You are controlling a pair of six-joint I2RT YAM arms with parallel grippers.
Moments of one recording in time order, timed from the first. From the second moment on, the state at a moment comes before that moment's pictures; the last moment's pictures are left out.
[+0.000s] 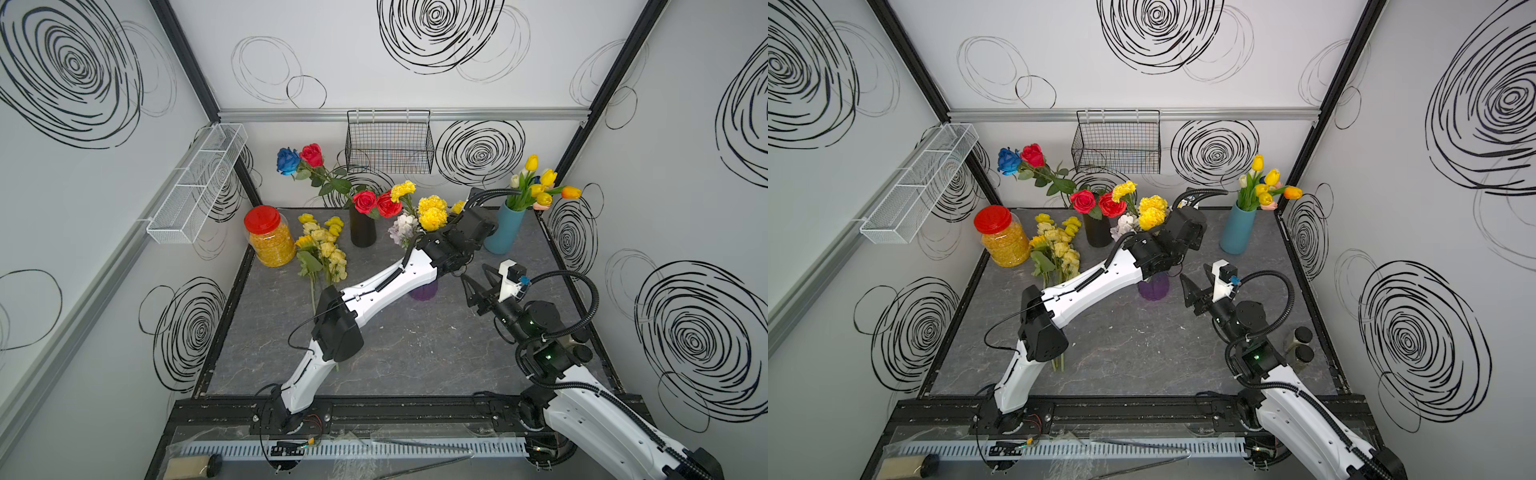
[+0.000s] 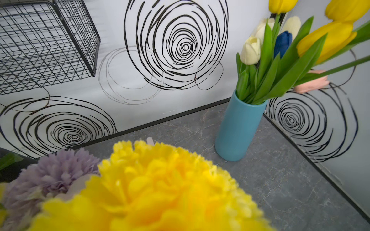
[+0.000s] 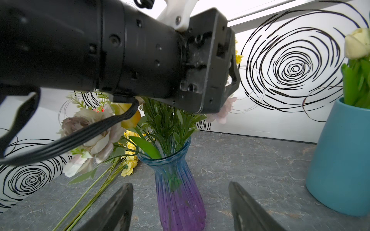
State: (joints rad) left arm -0.96 2.20 2.29 -0.53 -0.60 -0.24; right arm 0.51 0.67 0.31 0.44 -0.05 0.16
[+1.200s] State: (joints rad) left arm -1.01 2.09 2.30 -0.40 -0.60 -0.11; right arm 0.51 1.10 0.55 0.56 -0.16 0.18
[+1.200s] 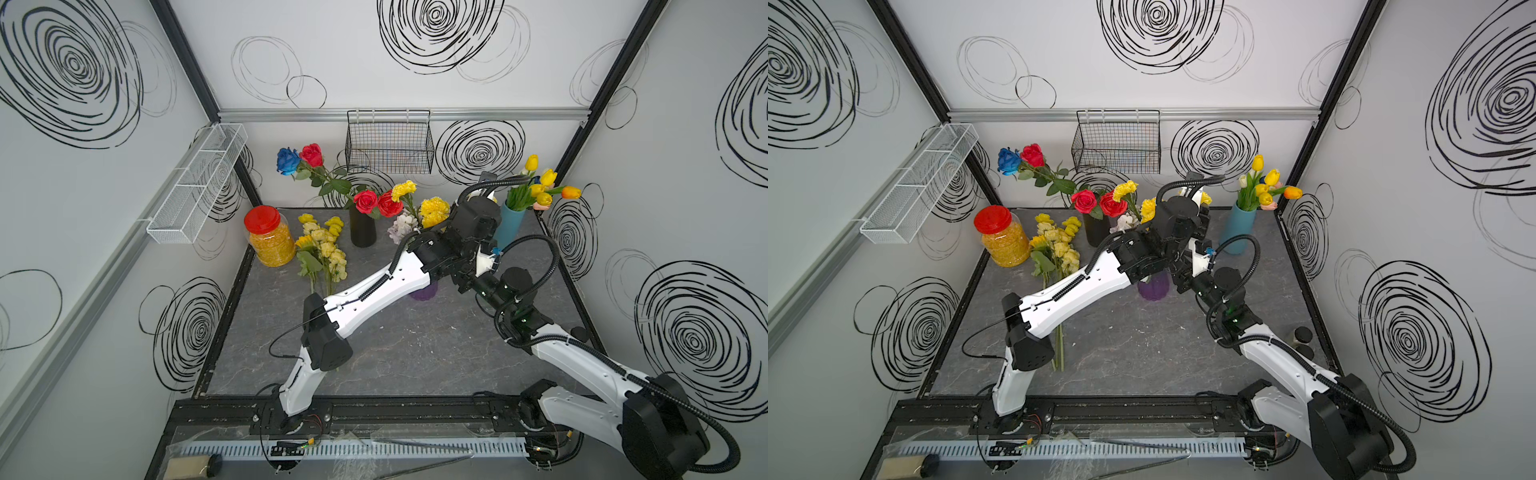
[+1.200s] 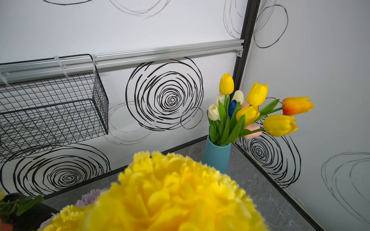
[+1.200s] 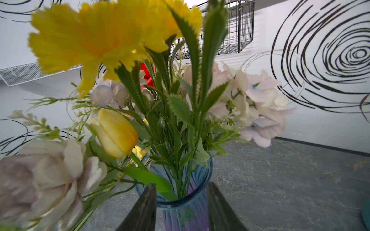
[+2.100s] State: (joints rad) left arm -1.01 2.09 2.30 -0.39 -0.61 -0.10; right arm 0.50 1.24 0.64 0.56 -0.16 0.18
